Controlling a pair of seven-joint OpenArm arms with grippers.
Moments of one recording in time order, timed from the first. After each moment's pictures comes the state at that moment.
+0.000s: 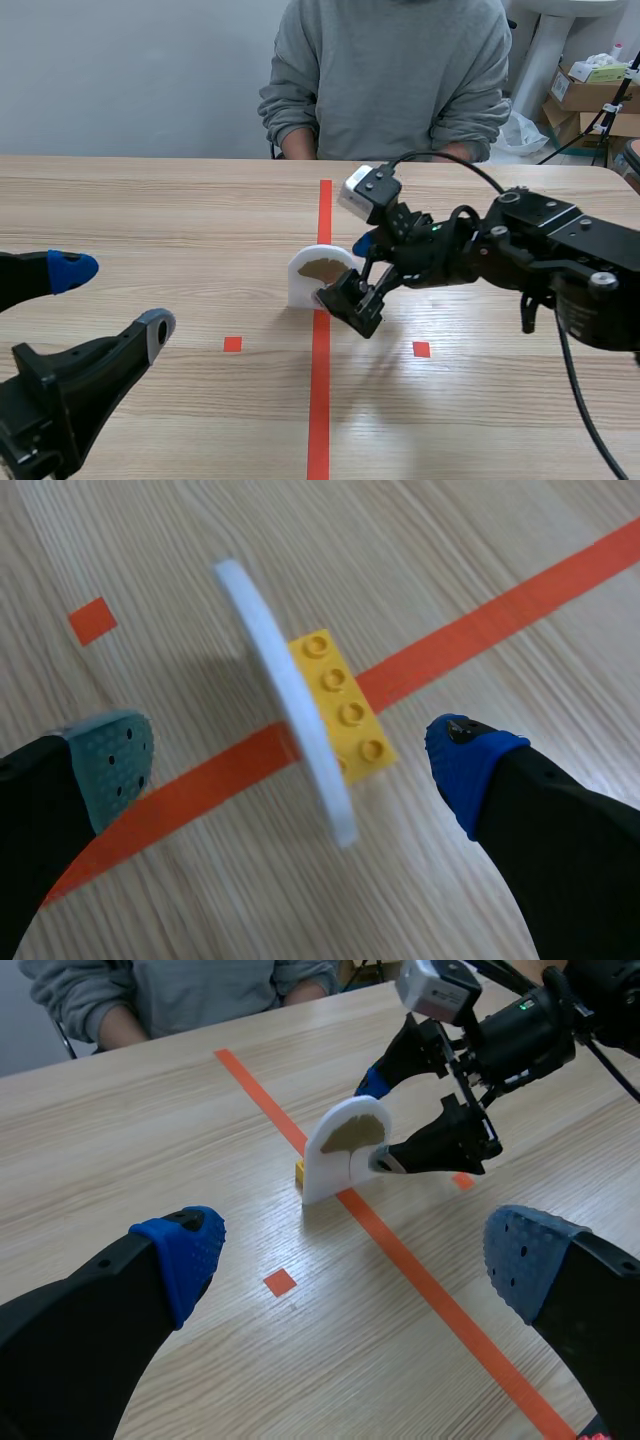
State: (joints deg) left arm 48.0 -29.4 -7.8 119.7 -21.5 -26.9 -4.9; right arm 23.9 18.2 -38.5 55.4 15.7 37.4 -6.2
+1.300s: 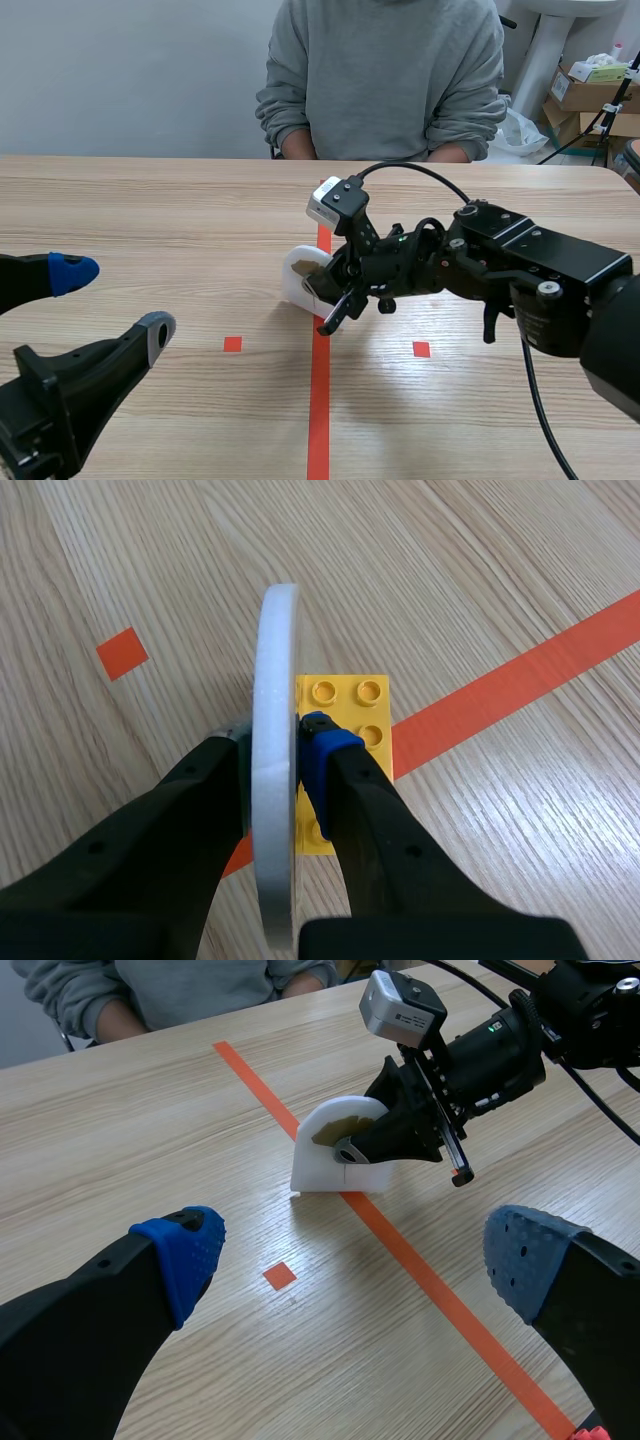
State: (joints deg) left arm 48.0 -29.4 -7.8 119.7 -21.5 -26.9 -4.7; right arm 24.4 13.8 -39.1 52.0 12.7 36.9 -4.0
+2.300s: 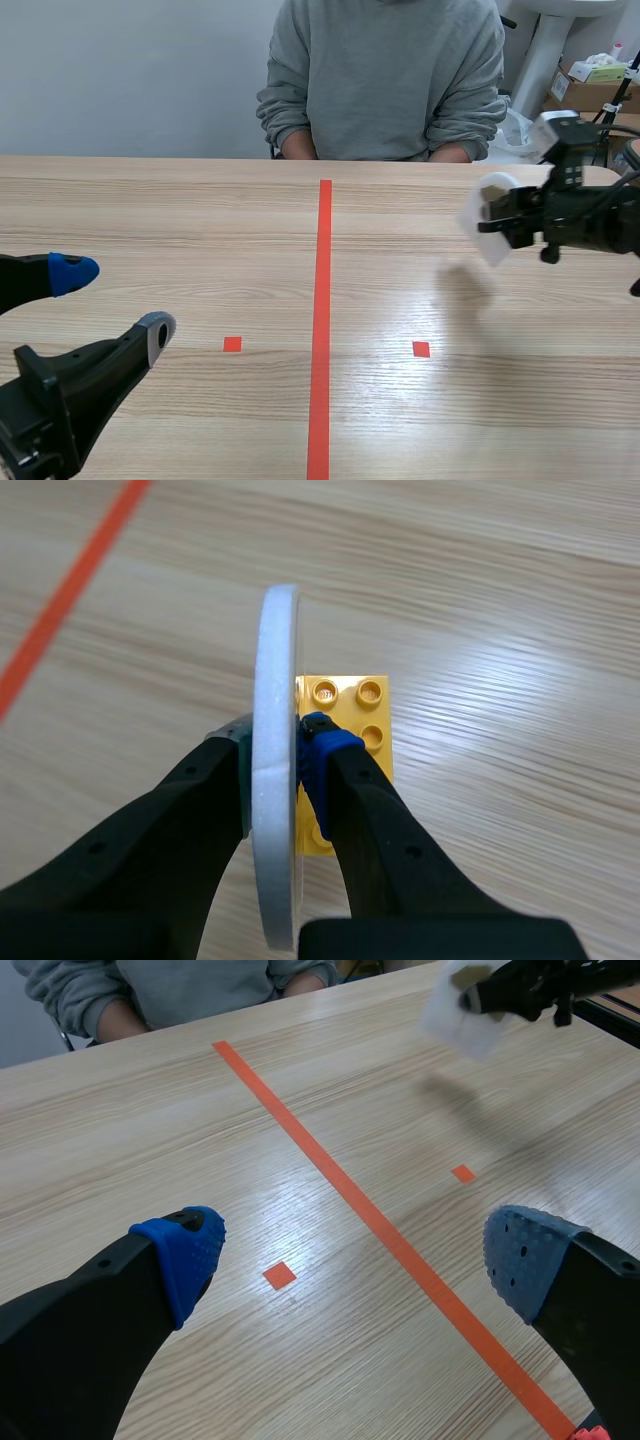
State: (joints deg) left arm 48.0 -29.4 -7.8 119.7 -21.5 -26.9 -4.6; right arm 17.8 22.8 1.1 55.8 19.4 30.5 -14.8
